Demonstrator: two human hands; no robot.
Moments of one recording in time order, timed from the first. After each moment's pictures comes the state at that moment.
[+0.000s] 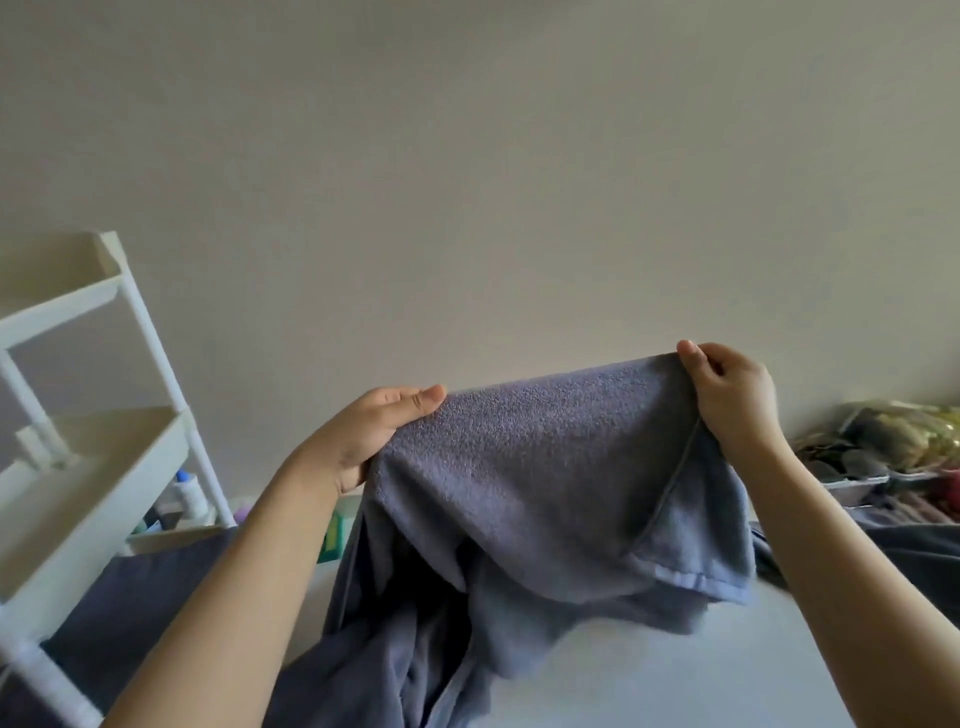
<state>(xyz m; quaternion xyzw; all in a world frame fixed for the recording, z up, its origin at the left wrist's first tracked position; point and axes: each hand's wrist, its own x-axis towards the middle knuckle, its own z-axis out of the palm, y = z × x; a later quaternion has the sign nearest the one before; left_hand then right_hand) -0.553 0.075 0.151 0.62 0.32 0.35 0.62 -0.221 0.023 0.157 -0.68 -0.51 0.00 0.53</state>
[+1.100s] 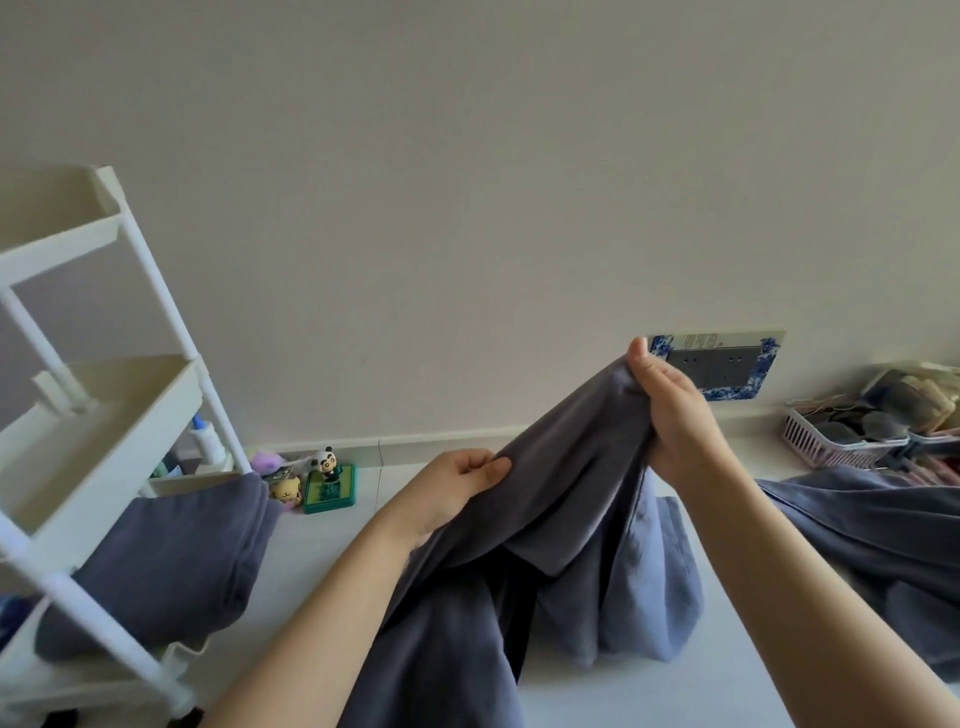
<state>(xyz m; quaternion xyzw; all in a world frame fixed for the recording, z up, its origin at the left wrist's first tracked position) -0.515 0.043 0.048 0.64 0.41 0.28 0.58 -0.299 0.004 0.122 -0.41 -0.39 0.48 0.66</state>
